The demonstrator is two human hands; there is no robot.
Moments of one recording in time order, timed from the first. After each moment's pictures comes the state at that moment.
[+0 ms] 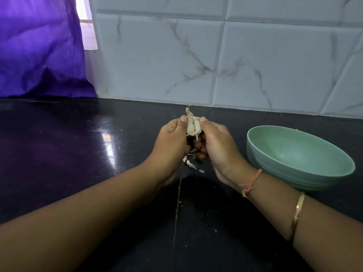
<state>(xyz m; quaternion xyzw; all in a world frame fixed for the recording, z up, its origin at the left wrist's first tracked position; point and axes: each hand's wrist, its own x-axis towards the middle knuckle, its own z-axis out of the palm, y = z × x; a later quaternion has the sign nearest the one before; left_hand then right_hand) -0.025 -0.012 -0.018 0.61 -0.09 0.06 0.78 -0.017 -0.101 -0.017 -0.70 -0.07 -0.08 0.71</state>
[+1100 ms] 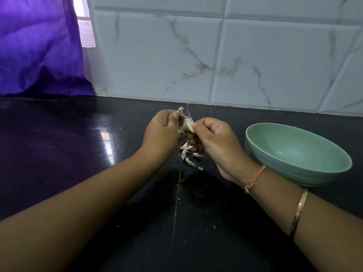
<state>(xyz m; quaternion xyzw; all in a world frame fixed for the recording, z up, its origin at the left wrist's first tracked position) -0.004 0.004 -0.019 0.71 -0.07 0.17 0.68 -0.020 -0.108 -0.018 -0.73 -0.09 -0.09 0.67</state>
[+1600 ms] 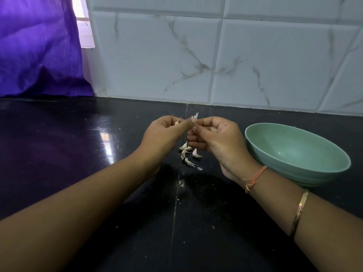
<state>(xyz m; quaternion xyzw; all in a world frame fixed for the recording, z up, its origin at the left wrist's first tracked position) -0.010 0.010 -0.017 0.73 -0.07 0.09 0.67 -0.019 -0.114 -0.017 -0.67 -0.09 -0.10 0.73</state>
